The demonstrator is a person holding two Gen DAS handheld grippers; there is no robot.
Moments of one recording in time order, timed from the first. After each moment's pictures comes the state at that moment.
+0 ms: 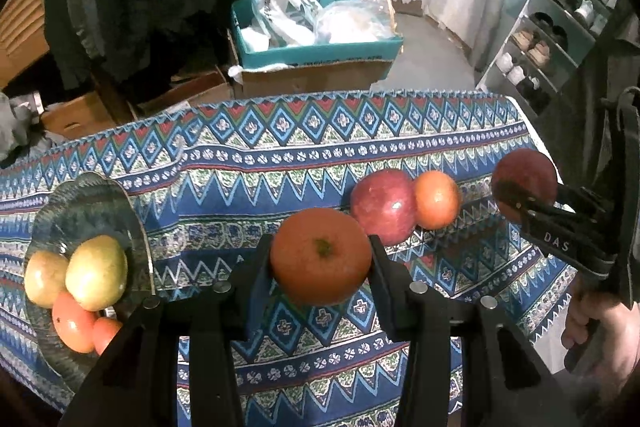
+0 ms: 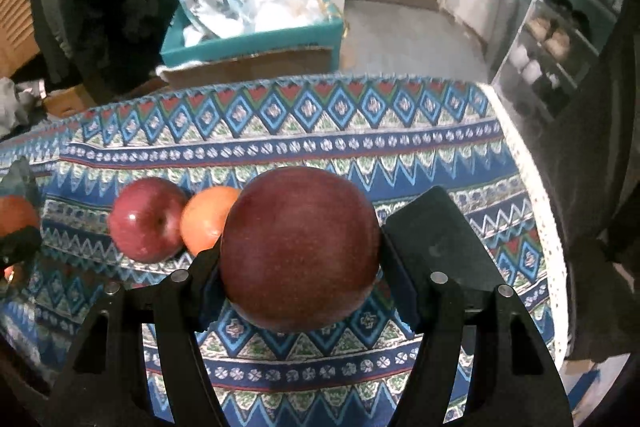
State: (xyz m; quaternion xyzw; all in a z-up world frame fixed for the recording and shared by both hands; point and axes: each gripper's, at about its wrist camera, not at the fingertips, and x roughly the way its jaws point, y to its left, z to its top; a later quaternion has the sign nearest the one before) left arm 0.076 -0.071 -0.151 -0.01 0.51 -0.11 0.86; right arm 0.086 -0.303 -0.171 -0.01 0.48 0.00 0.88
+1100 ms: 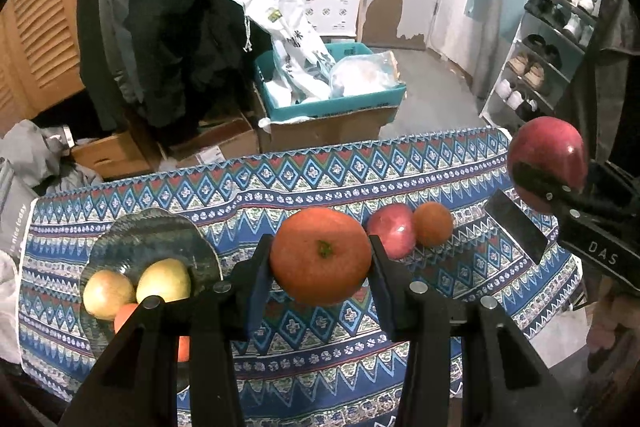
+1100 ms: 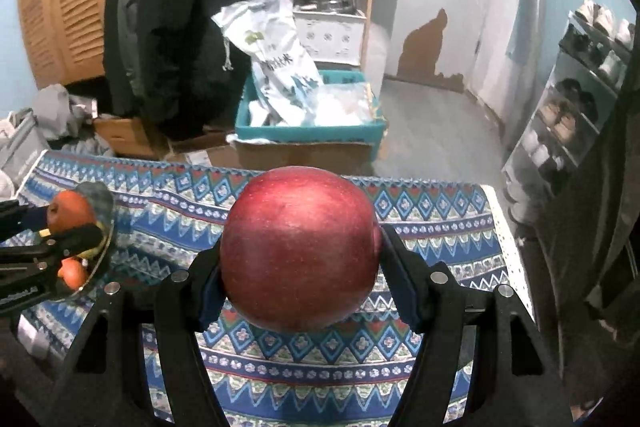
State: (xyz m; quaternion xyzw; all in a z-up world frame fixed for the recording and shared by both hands) left arm 0.042 -0.042 -0.085 0.01 0.44 -0.09 0.89; right arm 0.041 -0.248 -0.068 -0.05 0.37 0.07 0.92
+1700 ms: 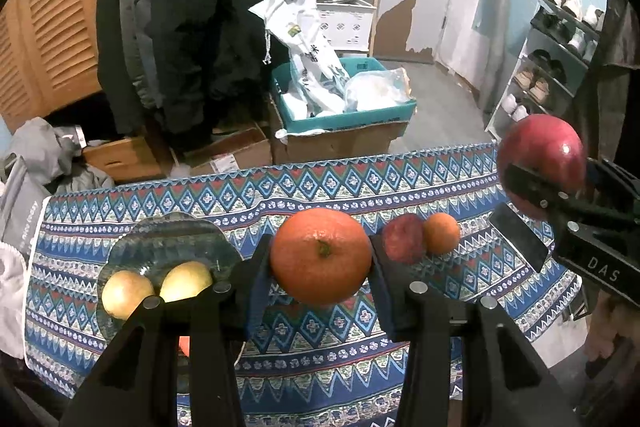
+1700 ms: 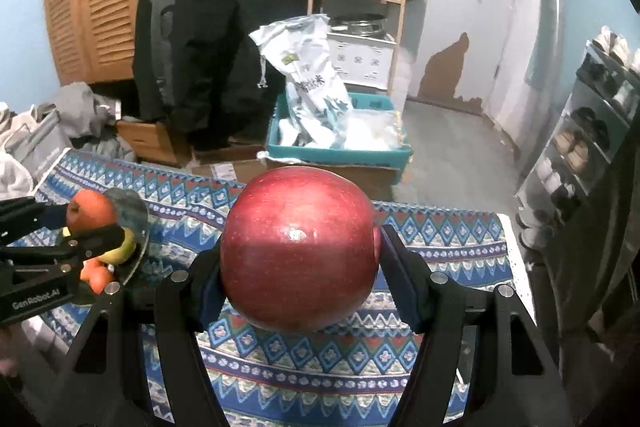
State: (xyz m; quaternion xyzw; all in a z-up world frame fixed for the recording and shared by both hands) left arm 0.033 -0.018 -0.070 0.00 0.42 -0.07 0.90; right arm 0.038 -0.207 -0.049 -0.06 0.35 0.10 0.93
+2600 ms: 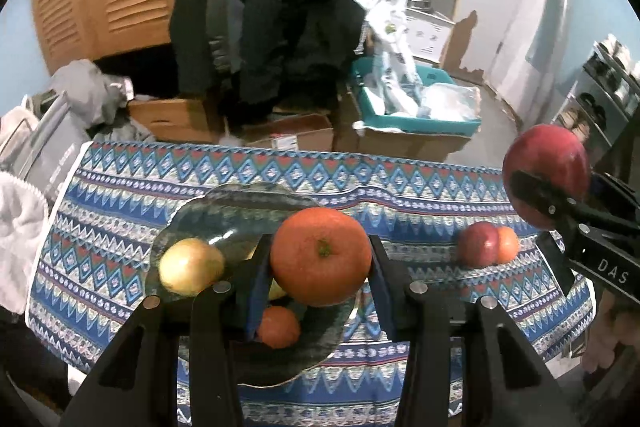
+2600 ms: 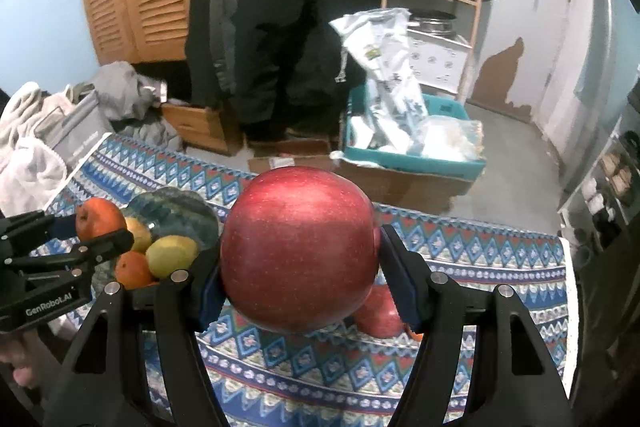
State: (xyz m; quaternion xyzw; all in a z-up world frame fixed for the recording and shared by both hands) left arm 0.030 0.097 -0.092 -0.07 0.44 0.01 0.90; right arm 0.063 -0.103 -0.059 -0.08 0.38 0.18 0.90
